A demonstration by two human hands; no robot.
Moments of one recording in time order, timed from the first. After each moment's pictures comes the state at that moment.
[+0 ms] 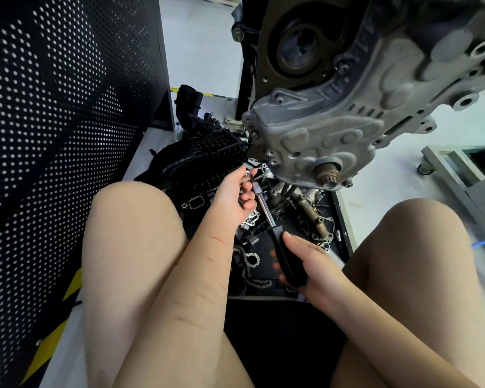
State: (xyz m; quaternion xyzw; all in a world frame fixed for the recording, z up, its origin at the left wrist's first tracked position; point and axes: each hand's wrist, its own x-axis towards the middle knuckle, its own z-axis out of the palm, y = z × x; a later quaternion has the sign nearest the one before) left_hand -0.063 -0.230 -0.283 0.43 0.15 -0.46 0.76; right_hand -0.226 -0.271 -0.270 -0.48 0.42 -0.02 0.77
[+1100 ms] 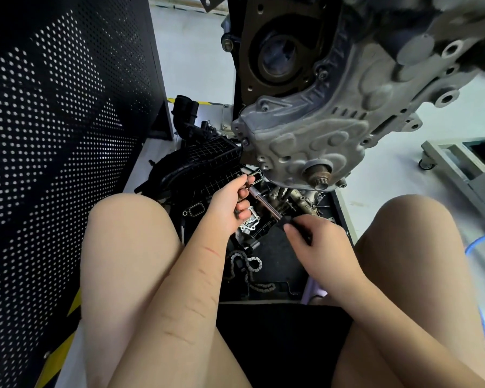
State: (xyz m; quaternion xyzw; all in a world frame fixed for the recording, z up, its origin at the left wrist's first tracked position) left_hand -0.070 -0.225 -0.279 0.48 0.08 -0.46 0.74; right_hand -0.225 -0.282 -0.235 -0.90 0.32 -0.11 0.27
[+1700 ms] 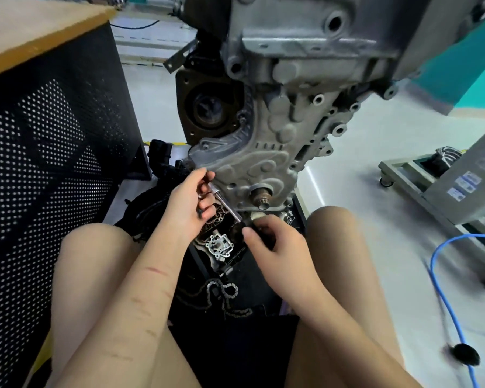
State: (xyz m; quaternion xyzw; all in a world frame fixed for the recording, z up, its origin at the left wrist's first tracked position) left_hand -0.099 -0.232 -0.194 0.47 -0.01 -0.36 0.81; right_hand -0.260 -0.276 -0.189 -0.84 0.27 -0.25 0.40
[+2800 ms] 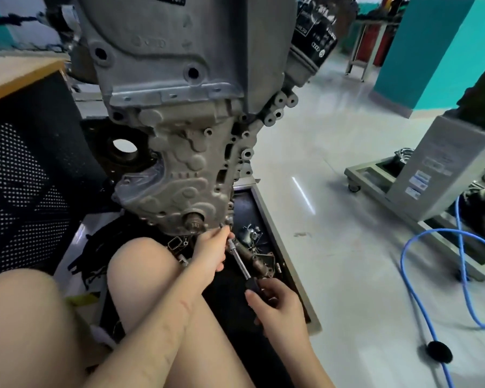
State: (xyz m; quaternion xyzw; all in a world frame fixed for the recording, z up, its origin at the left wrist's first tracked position) left_hand -0.212 -0.339 -0.228 0.71 -0.09 -0.36 0.60; right_hand -0.372 -0.339 -0.240 -0.68 0.41 -0.23 0.56
